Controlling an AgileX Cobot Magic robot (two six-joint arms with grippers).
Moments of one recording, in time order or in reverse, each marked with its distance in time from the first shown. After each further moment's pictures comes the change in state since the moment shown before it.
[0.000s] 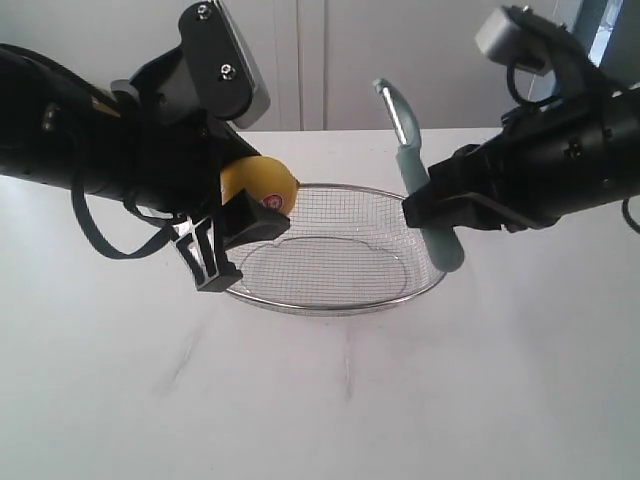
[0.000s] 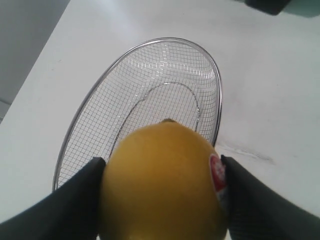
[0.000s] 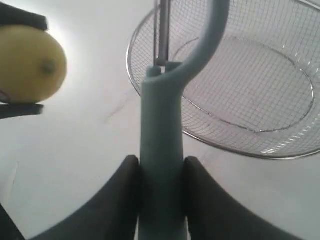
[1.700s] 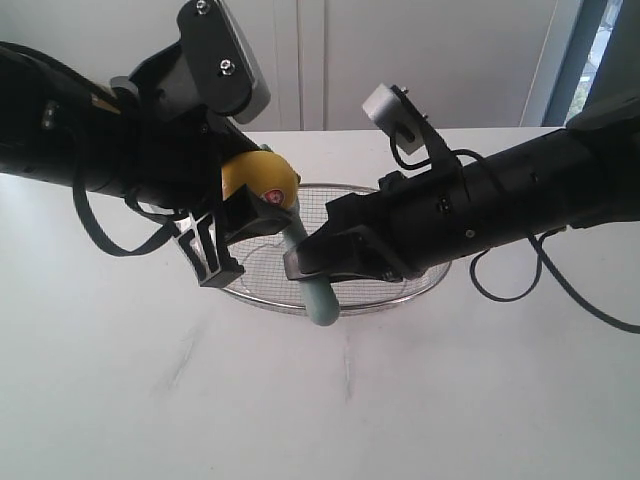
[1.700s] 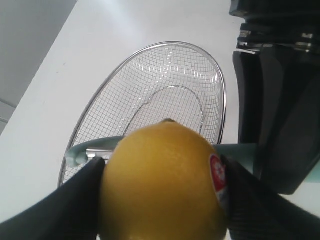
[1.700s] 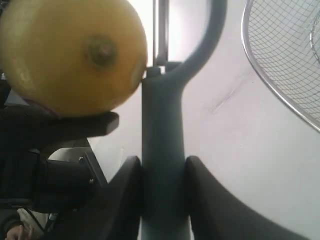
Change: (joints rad) left arm 0.000 0.000 0.000 0.000 -0.016 0.000; right arm 0.133 0.270 0.023 0.468 0.119 -0.311
